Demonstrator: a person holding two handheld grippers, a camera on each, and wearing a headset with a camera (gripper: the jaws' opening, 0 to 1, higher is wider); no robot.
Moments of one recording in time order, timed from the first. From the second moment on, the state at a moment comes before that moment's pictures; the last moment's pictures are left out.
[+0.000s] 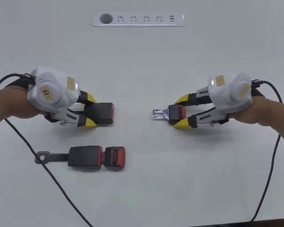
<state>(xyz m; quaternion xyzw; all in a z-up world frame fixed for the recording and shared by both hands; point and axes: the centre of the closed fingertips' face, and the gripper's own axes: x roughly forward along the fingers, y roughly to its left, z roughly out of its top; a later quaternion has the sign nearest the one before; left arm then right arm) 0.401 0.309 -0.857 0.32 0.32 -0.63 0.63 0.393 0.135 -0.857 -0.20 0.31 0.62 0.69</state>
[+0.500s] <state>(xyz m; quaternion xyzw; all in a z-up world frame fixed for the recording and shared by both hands) 0.400 0.309 -0.856 0.32 0.33 -0.63 0.63 0.391 0.165 -0.852 -0.18 0.30 0.62 0.70</state>
